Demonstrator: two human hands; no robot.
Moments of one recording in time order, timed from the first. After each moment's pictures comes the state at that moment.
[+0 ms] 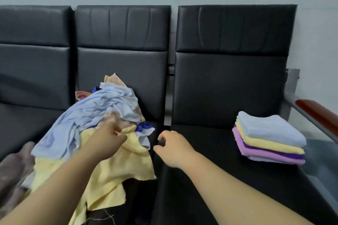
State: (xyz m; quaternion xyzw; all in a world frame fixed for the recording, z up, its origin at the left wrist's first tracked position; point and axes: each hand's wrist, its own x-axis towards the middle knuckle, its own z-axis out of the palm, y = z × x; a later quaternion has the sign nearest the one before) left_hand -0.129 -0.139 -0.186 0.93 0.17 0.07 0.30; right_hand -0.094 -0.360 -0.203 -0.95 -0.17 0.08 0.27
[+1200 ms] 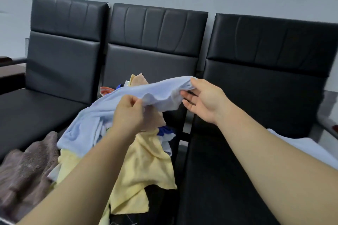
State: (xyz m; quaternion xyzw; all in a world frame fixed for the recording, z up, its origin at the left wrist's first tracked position) left_hand -0.105 -0.124 -0.146 0.73 0.17 0.29 0.60; right_hand -0.039 -0.319 -0.080 -0.61 -0.08 0.12 0.78
